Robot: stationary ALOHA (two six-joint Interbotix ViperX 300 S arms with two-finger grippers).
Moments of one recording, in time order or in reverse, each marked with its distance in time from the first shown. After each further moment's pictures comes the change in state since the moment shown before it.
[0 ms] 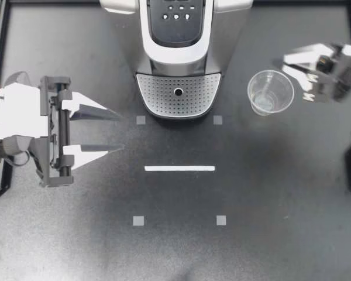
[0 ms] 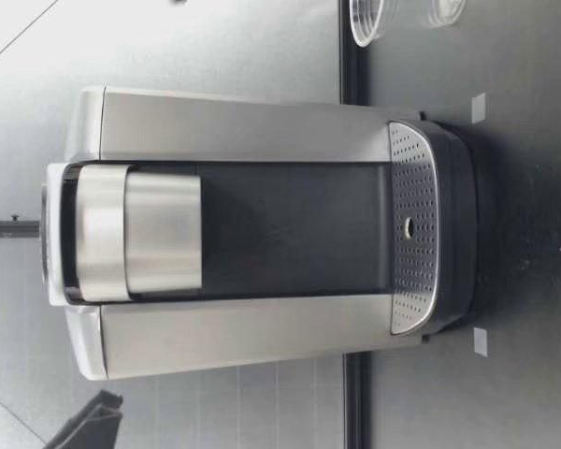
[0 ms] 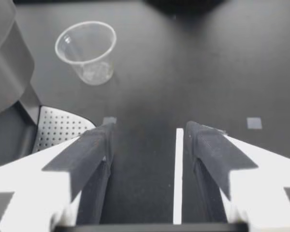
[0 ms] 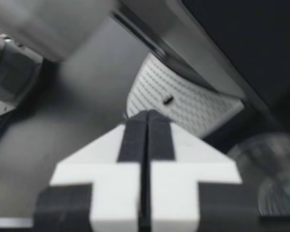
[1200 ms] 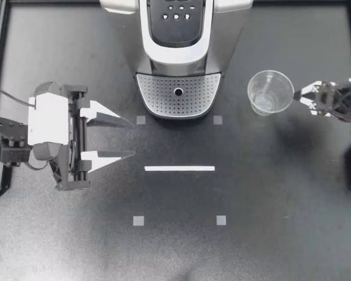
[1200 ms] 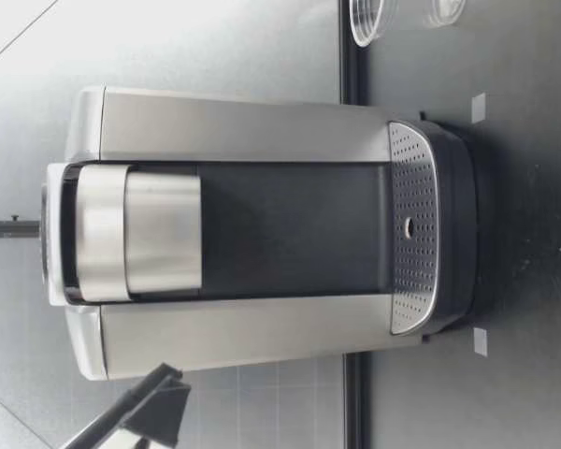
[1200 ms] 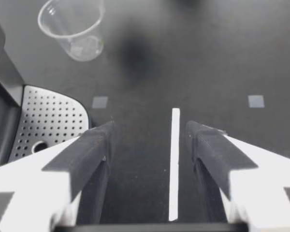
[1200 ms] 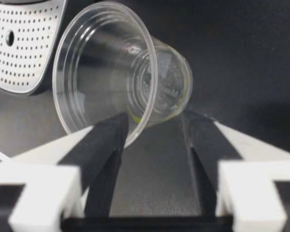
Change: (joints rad) left arm 0.012 0.100 -0.008 0.002 -0.028 -0.006; right arm -0.103 0.161 0.175 0.003 0.025 0.281
